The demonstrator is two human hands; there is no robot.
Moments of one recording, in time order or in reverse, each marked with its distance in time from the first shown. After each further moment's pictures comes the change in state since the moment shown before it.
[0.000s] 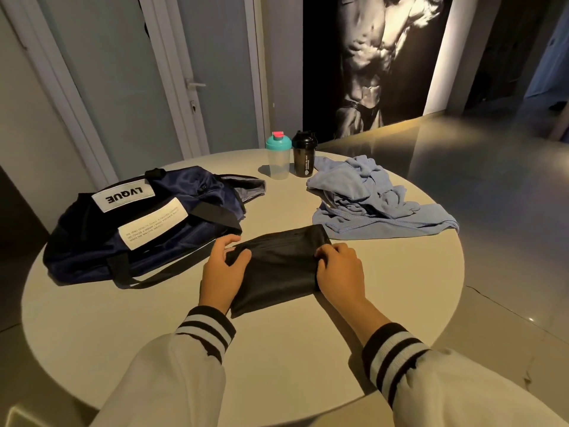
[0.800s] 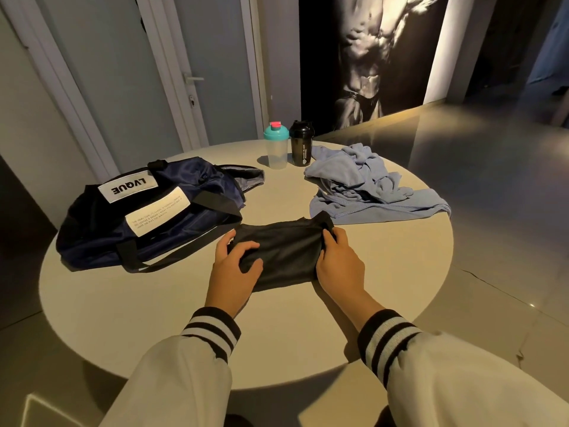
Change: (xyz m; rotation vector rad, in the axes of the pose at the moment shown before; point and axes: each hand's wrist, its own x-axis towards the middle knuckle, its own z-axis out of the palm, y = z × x) left_hand -0.051 -0.002 -0.002 0.279 -0.087 0.196; right_hand -0.035 -0.005 -0.016 -0.004 -0.022 0.000
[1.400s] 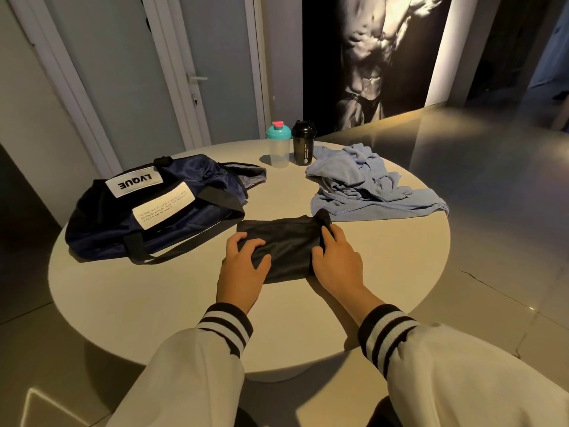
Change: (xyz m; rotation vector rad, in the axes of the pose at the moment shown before) left_hand -0.006 -0.004 0.015 0.167 0.039 -0.019; right_hand -0.009 -0.006 -0.004 0.063 -0.033 0.007
